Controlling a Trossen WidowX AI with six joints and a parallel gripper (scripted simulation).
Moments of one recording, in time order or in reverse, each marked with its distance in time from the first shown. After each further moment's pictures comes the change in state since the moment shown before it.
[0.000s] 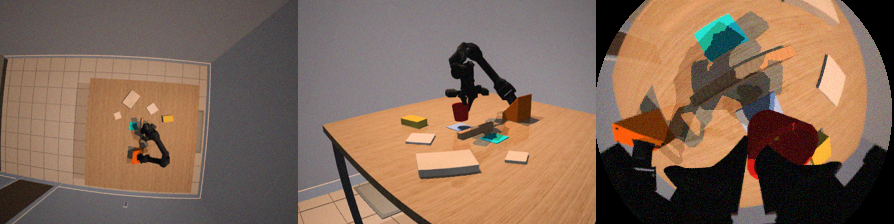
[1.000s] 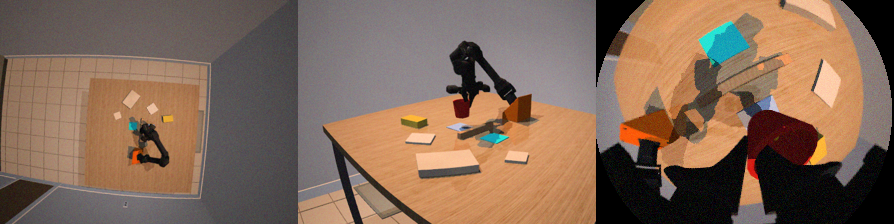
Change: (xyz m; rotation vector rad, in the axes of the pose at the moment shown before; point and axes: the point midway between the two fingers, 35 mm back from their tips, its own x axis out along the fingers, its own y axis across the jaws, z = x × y) arm -0.017 0.003 0.007 -0.005 0.001 -0.003
